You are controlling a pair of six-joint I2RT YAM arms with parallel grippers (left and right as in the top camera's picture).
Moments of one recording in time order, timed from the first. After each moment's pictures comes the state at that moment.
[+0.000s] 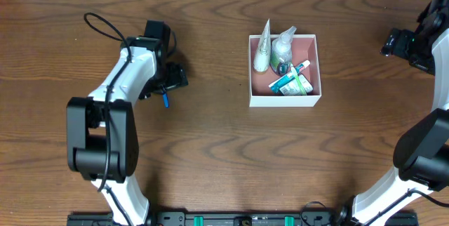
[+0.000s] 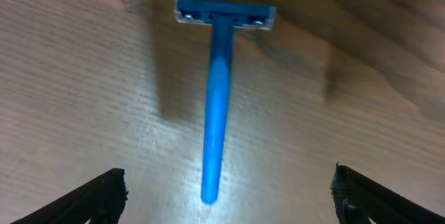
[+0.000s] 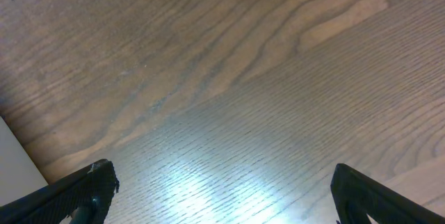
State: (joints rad) left arm -0.11 1.96 1.37 -0.91 -0.03 -0.46; right arm -0.35 1.94 1.77 -1.09 0.09 0.15
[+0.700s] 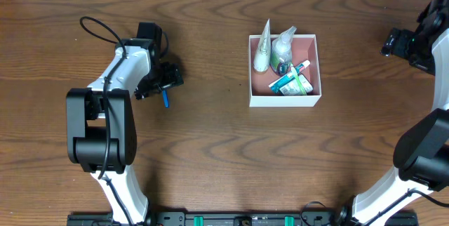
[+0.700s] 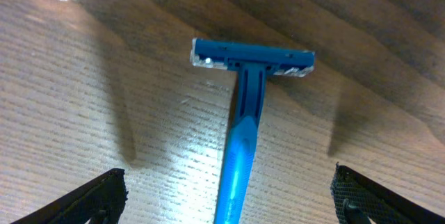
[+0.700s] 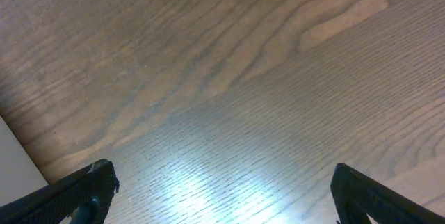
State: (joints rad) left arm -0.06 2.02 1.37 -0.84 0.01 -0.42; right arm -0.35 1.94 1.77 -1.09 0.09 0.15
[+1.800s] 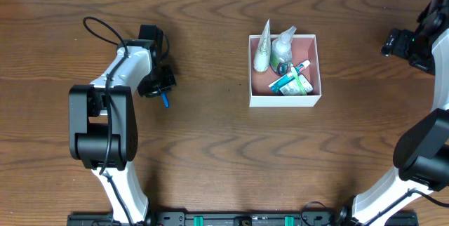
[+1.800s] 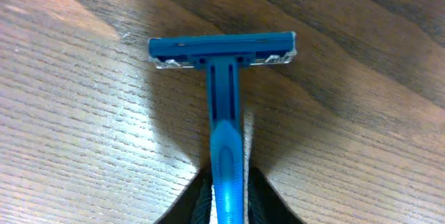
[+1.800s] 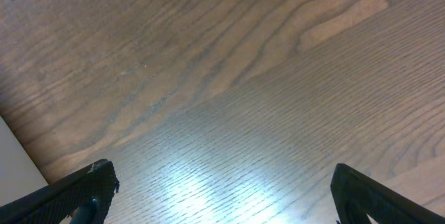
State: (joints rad) left arm -0.06 2.05 1.37 -0.86 0.00 -0.41; right arm -0.35 1.94 1.77 -1.09 0.09 0.15
